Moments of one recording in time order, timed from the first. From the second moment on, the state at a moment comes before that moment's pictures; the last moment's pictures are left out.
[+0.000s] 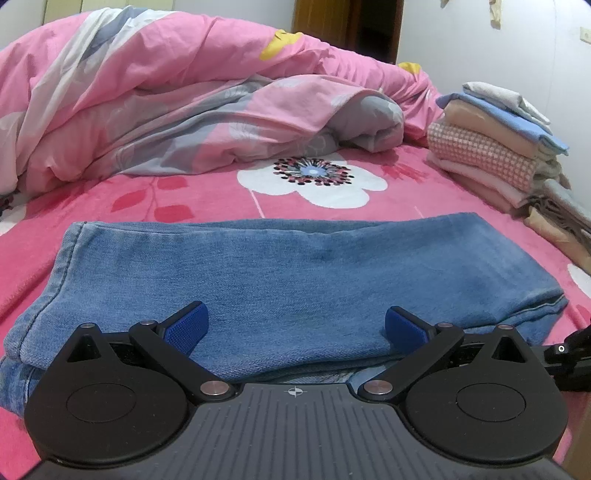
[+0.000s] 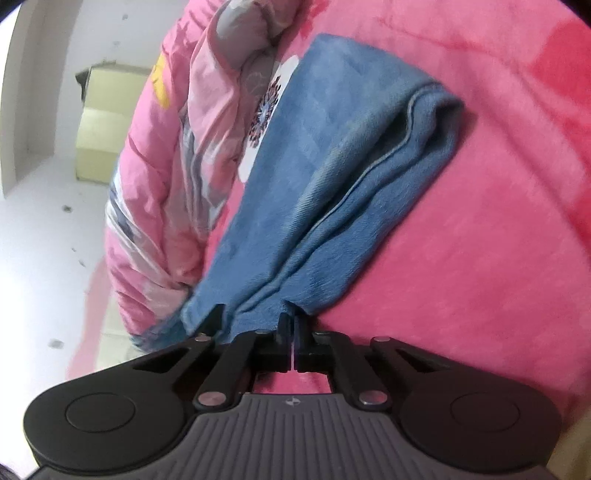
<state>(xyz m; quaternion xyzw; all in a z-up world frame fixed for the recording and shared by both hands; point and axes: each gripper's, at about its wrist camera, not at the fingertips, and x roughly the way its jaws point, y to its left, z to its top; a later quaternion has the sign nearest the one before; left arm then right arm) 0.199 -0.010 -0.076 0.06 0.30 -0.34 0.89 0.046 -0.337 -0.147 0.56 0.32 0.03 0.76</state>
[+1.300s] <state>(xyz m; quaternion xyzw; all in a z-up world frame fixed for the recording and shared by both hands) 0.199 -0.013 -0.076 0.07 0.31 -0.33 0.89 0.049 -0.272 -0.039 0.01 0.32 0.05 0.95</state>
